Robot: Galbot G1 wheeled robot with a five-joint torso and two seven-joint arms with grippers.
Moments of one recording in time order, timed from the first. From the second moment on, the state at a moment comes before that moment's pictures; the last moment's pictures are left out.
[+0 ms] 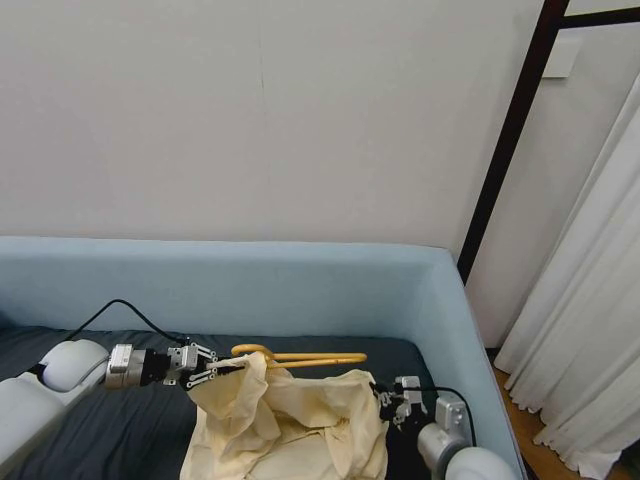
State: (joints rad) left arm 0.66 -0.49 0.05 -1.45 -0.48 -0.50 1.04; right arm -1.08 0.85 0.00 2.02 1.03 -0.29 0.37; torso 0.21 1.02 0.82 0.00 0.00
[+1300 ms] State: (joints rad) left arm 0.59 -0.53 0.20 -1.47 -0.49 -0.34 0.85; right arm -1.05 0.69 0.10 2.30 0.99 -0.24 0.31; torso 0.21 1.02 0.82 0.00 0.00
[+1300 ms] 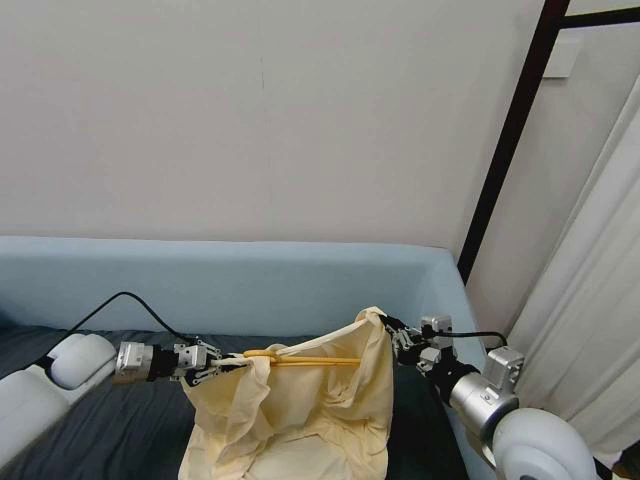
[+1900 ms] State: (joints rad) left arm 0.36 -0.59 0.46 -1.43 -0.68 -0.25 0.81; right arm -1.07 0.67 0.09 2.35 0.89 -0.20 0.25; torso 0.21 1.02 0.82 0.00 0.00
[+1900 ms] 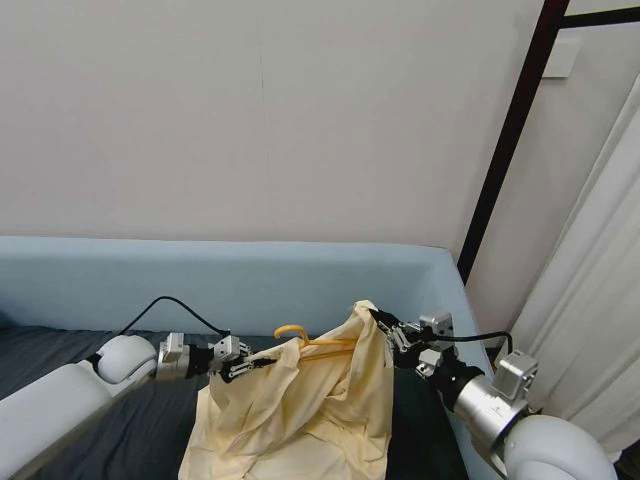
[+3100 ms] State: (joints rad) left arm -0.19 -0.74 0.87 -1.31 -0.94 -0.18 0.91; right arm -1.12 0.67 0.05 2.26 0.49 -0.09 0.14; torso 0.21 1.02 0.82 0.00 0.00
